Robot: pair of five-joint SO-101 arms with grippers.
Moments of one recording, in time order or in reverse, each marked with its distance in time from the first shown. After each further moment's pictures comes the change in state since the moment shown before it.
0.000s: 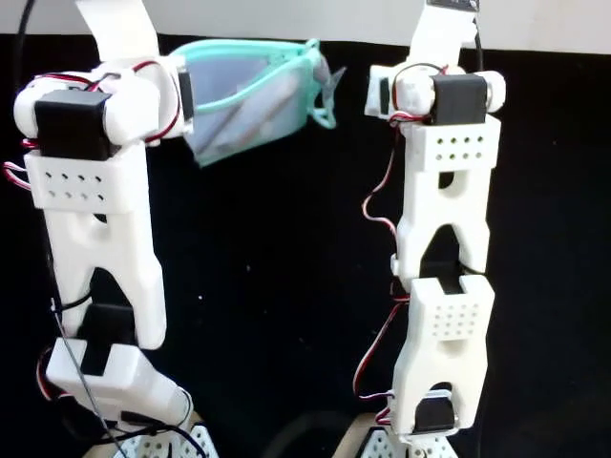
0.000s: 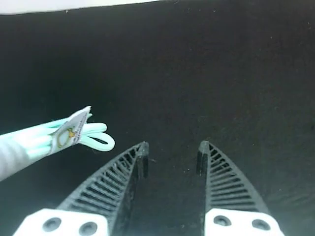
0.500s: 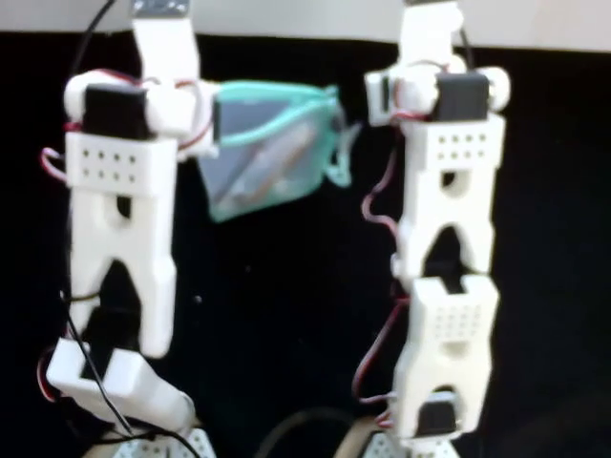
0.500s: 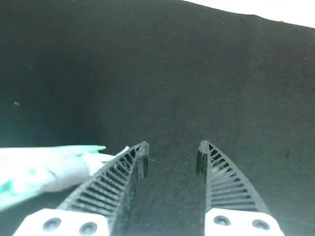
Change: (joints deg) left arm 3.8 -0.1 12.7 0.0 -0.5; right arm -0.7 0.0 0.0 0.0 12.7
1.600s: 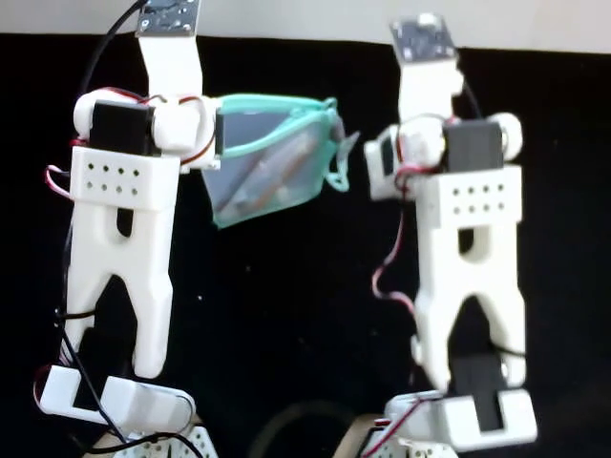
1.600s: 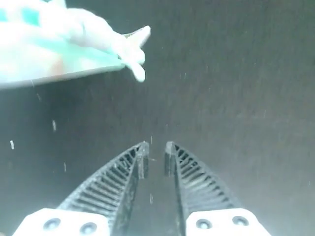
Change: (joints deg) left arm 0.1 -3.6 12.8 -6.2 0.0; right arm -1.8 -41.0 58.7 -2.4 -2.2
